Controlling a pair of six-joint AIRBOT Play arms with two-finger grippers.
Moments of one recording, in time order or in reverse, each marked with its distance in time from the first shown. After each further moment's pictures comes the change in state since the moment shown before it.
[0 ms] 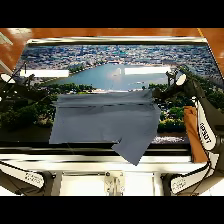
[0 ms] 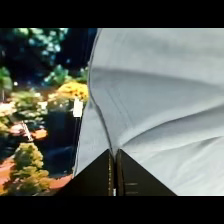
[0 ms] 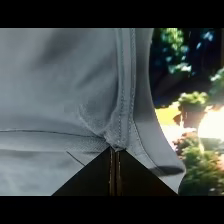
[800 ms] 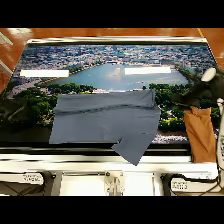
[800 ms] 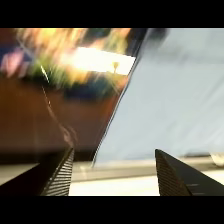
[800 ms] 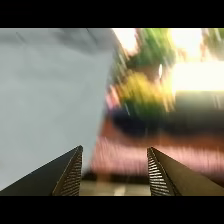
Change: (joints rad) left arm 0.253 0.225 -0.177 0.107 -0.307 0.031; right arm -0.179 0.258 -0.061 -0.087 0.400 -0.082
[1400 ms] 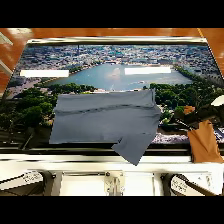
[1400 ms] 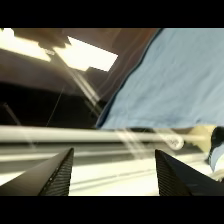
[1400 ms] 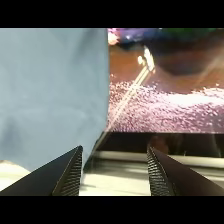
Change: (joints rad) left arm 0.225 0.195 -0.624 -0.167 0.219 0.217; right arm -0.143 0.211 -0.397 0.189 -0.113 -0.062
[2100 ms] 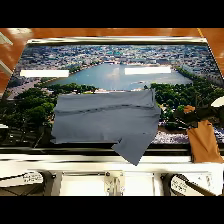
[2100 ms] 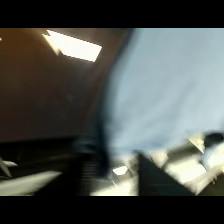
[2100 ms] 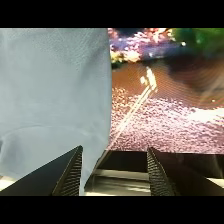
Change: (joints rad) left arm -0.116 -0.081 -0.070 -0.113 0.141 0.040; right arm -0.003 0.006 -0.018 0.025 -0.064 -0.024
